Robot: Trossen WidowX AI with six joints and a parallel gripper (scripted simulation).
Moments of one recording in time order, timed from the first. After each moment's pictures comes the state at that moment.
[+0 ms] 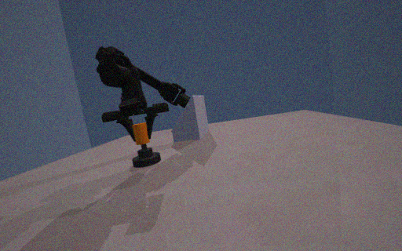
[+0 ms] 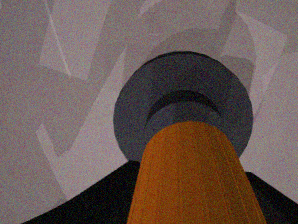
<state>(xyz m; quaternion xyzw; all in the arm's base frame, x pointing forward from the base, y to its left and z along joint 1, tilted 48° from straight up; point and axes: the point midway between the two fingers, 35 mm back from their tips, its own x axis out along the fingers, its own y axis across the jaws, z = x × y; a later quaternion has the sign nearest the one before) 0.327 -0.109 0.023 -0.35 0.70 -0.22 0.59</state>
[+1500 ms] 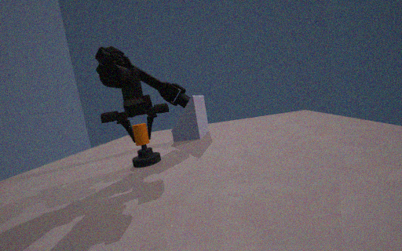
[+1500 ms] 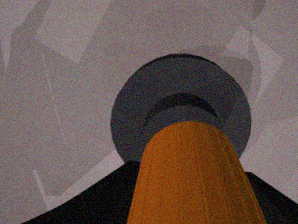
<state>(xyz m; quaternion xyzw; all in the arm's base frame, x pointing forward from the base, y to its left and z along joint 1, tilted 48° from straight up) 0.329 -0.111 0.022 -0.41 0.71 -0.14 0.55</state>
